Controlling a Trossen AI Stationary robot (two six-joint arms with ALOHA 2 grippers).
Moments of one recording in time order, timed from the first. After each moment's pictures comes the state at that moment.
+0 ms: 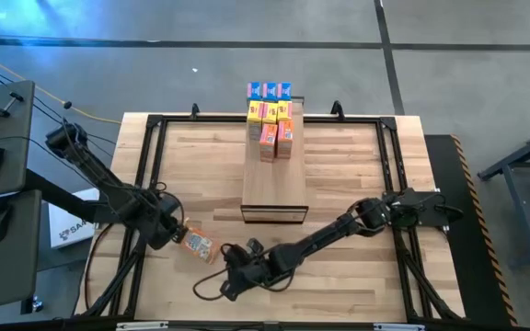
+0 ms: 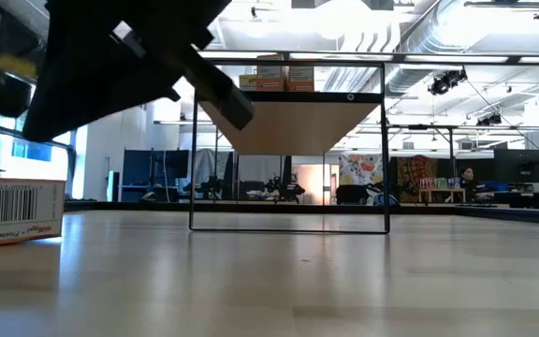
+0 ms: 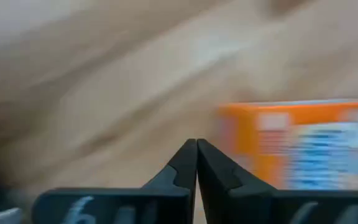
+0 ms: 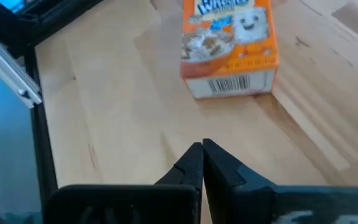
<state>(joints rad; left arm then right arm) -0.77 0.94 0.45 -0.82 -0.31 -1.78 0.44 2.44 2.09 -0.48 0.38 0.87</state>
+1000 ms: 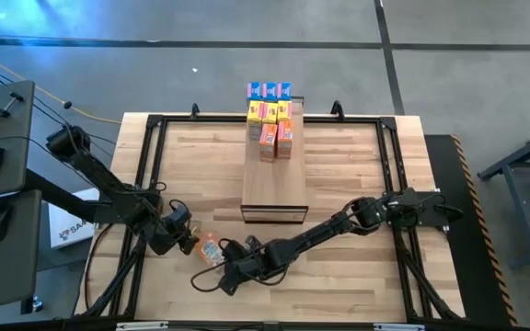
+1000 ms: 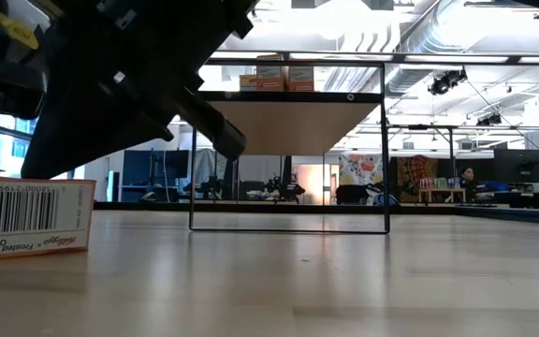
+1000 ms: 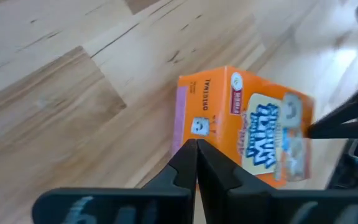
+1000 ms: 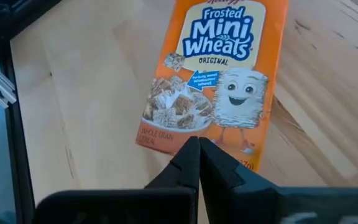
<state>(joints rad) -0.77 1.05 0.35 -0.29 -0.39 -1.64 0.42 2.49 2.09 -0.49 0.31 0.89</state>
